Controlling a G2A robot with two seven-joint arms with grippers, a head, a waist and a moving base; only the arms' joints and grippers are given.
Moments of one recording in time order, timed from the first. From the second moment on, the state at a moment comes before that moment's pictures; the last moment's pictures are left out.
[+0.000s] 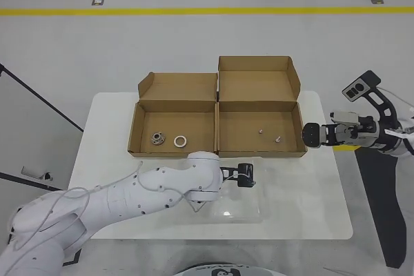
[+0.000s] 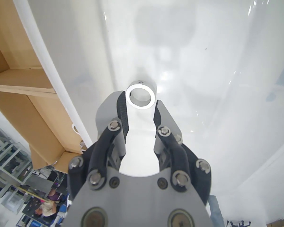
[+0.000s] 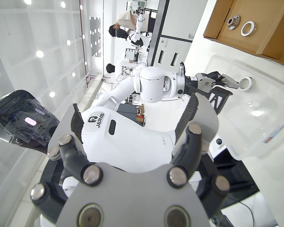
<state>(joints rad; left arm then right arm) 0.64 -1.18 -0.24 -1.79 0.95 -0.34 -1.42 -1.28 -0.95 1.76 -1.75 0.62 0.24 1.49</state>
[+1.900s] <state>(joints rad) 0.70 -1.28 -0.23 -1.61 1.07 -0.36 -1.46 -1.28 -0.95 1.76 -1.75 0.62 0.24 1.49</state>
